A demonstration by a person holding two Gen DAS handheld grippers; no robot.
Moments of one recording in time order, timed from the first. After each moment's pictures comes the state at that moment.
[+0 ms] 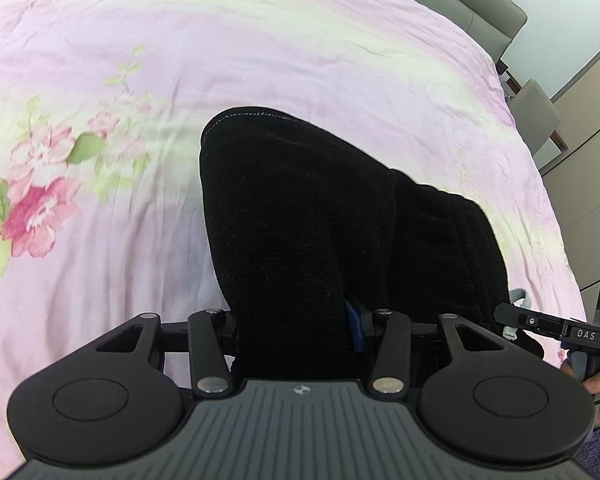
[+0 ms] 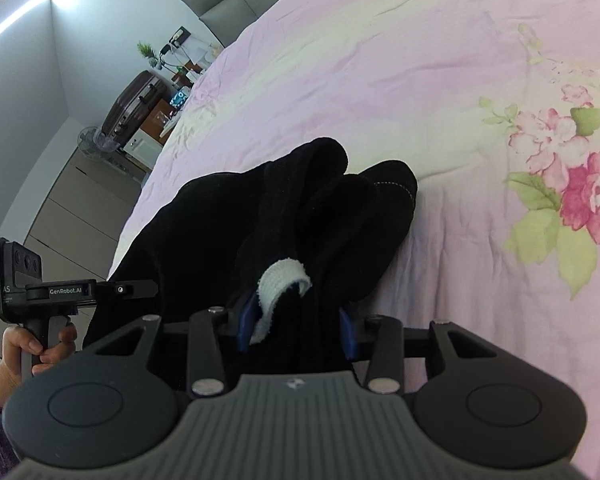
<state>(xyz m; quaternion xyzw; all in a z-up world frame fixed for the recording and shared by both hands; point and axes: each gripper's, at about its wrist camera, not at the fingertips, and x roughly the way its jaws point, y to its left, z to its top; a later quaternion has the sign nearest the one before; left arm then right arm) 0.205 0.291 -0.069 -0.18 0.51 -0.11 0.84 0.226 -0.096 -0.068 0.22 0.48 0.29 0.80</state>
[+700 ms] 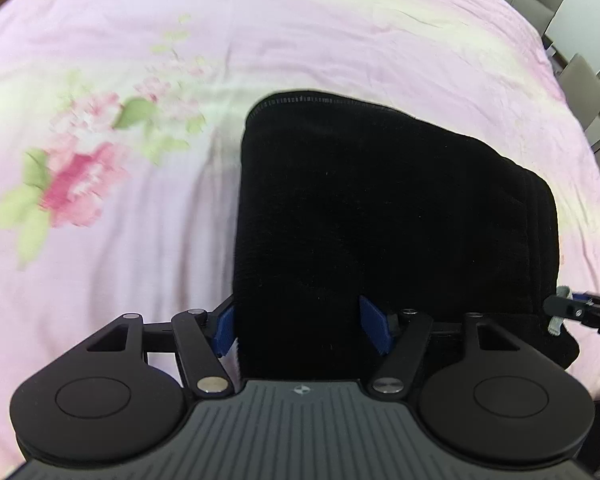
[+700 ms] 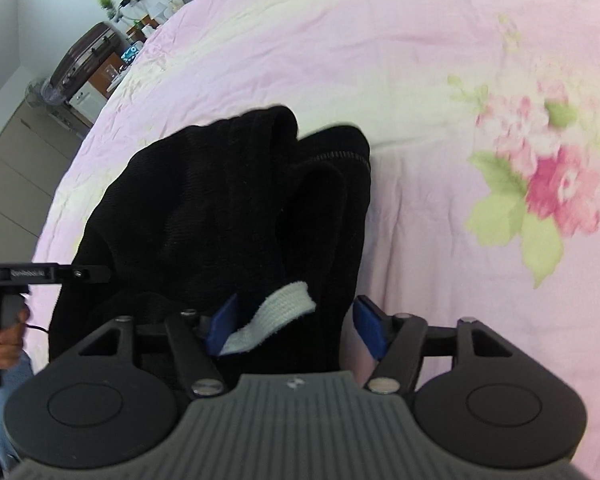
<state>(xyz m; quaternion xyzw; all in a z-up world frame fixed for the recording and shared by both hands) 0.188 0.301 -0.070 -0.11 0.54 -0.04 0.83 0.233 -0.077 -0.079 0.11 0.52 0.23 0.82</state>
